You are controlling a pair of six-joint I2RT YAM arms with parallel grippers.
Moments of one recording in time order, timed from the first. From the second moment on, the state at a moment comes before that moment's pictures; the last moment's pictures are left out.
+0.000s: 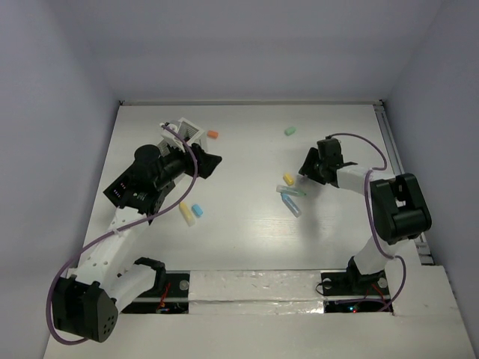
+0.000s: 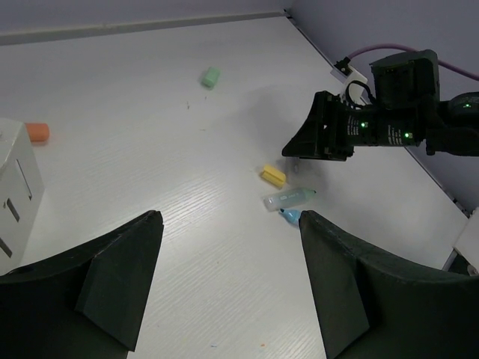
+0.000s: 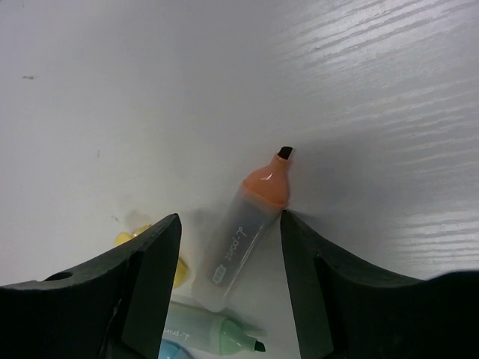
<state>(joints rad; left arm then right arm) -0.28 0.98 0.74 0.12 0.47 -0.33 0.22 1.68 0.88 -0.03 0.06 0.63</state>
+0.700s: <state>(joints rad) -0.32 0.91 0.74 0.11 0.43 -0.32 0.27 1.79 1.08 -0.27 0.16 0.47</state>
